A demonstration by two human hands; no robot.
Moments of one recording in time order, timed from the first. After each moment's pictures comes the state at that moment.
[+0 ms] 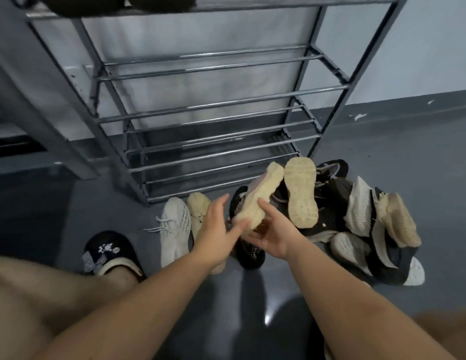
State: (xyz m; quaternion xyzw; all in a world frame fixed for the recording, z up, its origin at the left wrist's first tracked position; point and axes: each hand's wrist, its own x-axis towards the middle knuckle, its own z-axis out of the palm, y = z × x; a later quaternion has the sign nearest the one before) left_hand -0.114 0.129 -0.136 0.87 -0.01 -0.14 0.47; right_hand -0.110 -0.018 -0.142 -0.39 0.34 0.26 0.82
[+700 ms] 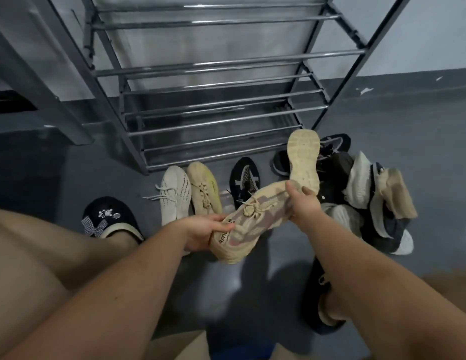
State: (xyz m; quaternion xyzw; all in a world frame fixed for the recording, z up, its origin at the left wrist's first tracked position) left_hand -0.121 0.176 -0.179 0.54 0.14 -0.56 0.61; right_hand -0.116 -0.056 -0.178 -0.66 0.46 0.11 0.58
